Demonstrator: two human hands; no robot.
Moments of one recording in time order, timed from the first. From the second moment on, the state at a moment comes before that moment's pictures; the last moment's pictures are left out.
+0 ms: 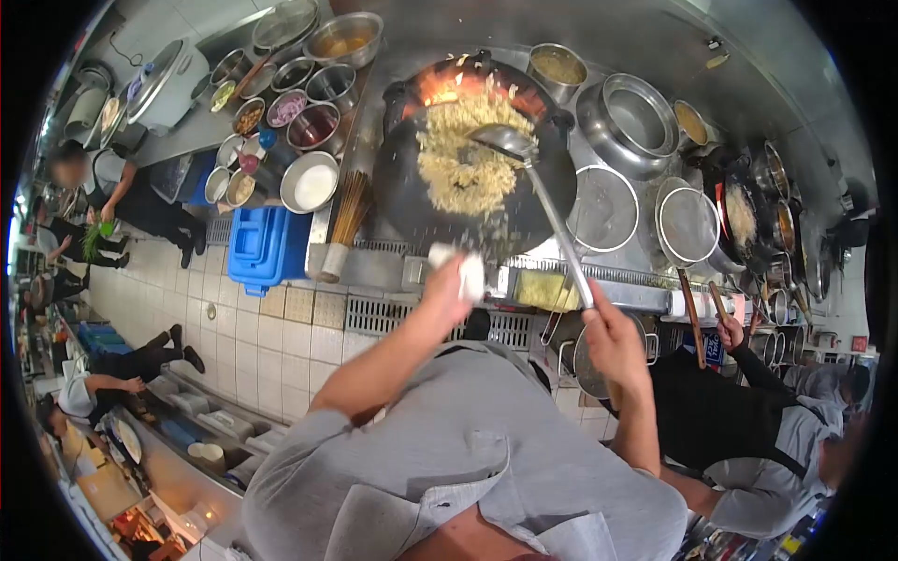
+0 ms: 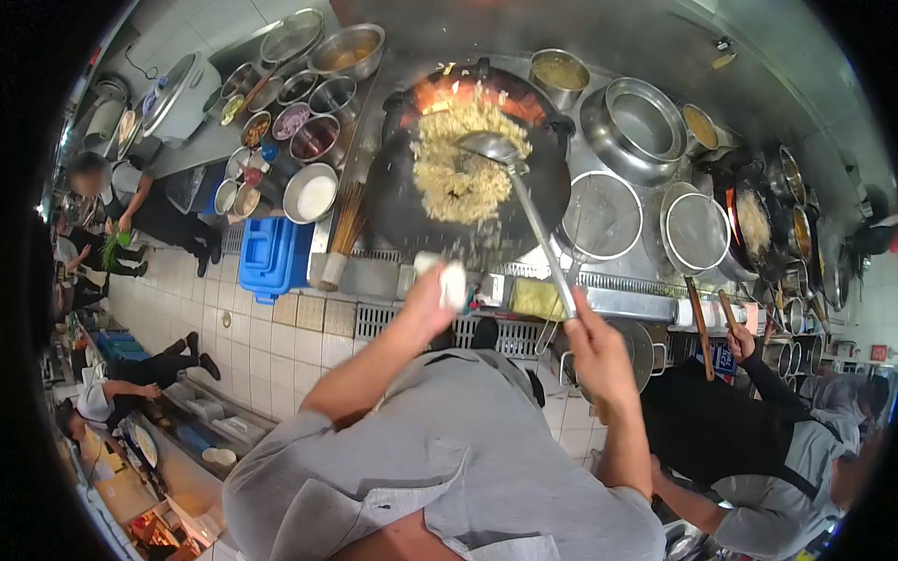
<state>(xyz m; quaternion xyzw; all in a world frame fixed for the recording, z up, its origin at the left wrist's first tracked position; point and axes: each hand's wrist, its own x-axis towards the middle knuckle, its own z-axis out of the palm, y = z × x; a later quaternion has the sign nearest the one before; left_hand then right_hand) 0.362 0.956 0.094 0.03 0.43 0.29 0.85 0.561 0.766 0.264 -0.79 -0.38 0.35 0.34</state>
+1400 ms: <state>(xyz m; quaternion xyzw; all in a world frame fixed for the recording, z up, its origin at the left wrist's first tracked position) 0.201 0.927 0.039 0.19 0.54 0.32 0.75 0.562 0.857 0.159 -0.74 -0.59 0.24 0.21</state>
